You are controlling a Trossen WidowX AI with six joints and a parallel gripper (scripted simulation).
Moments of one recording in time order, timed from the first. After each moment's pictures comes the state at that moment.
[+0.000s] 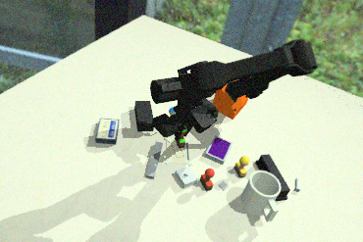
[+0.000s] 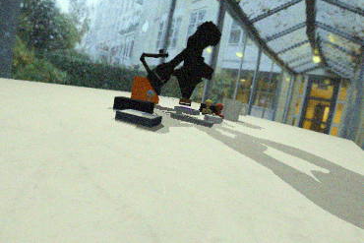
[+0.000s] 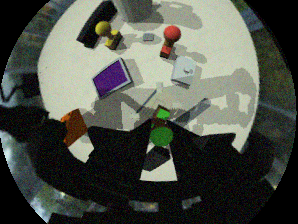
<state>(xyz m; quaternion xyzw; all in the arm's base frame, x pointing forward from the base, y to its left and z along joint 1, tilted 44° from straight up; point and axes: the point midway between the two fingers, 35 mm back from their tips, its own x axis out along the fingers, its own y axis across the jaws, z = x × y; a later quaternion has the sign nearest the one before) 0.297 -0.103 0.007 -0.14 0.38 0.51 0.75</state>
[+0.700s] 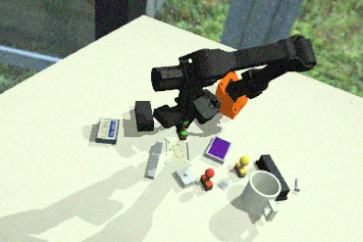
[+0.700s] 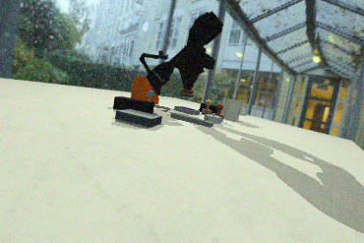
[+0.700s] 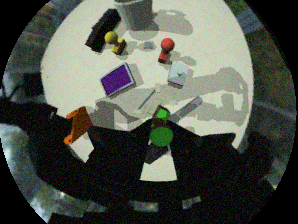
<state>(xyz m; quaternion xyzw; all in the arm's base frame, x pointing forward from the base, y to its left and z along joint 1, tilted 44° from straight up) 0.292 -0.124 0.029 -0.14 0.38 0.51 0.76</state>
